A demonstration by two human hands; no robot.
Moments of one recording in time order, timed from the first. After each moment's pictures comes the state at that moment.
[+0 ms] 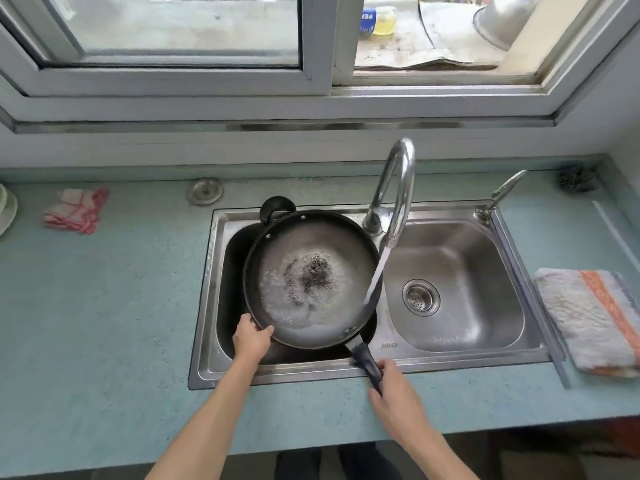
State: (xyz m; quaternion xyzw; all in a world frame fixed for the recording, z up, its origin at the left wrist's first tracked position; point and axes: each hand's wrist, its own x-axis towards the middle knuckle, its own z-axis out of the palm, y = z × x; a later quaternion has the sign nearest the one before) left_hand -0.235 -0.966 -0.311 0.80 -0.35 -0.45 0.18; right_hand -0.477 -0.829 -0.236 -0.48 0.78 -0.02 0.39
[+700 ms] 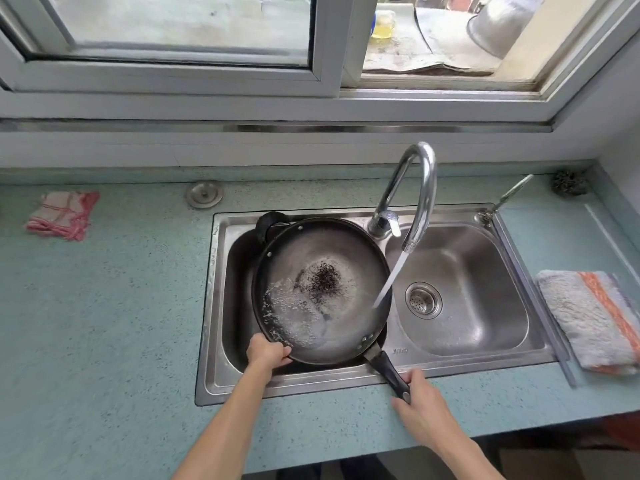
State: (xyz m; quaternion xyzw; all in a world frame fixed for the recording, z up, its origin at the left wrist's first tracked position) left_hand -0.234 -0.973 -0.349 0.77 -0.21 -0.58 0.17; right_hand -0.484 -0.829 -0.232 -0.44 0.81 0.01 0.39
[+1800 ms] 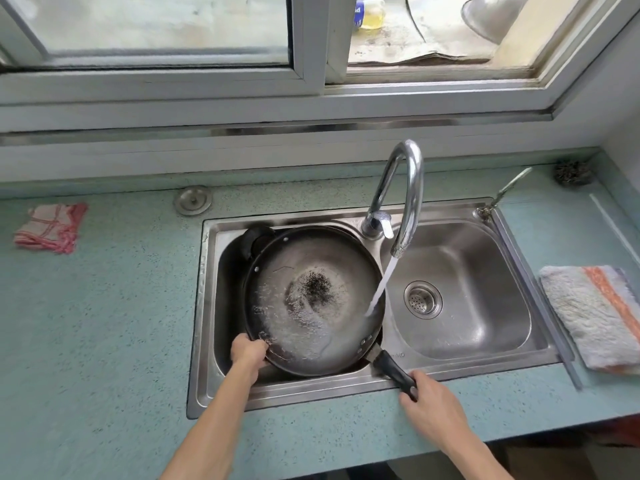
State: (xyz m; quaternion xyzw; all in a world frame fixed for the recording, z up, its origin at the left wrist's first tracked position) left_hand -0.223 -0.991 -0.346 0.80 -0.20 -0.53 0.18; right_hand -0.513 -0.838 -0.248 -0.48 0.81 0.06 0.33
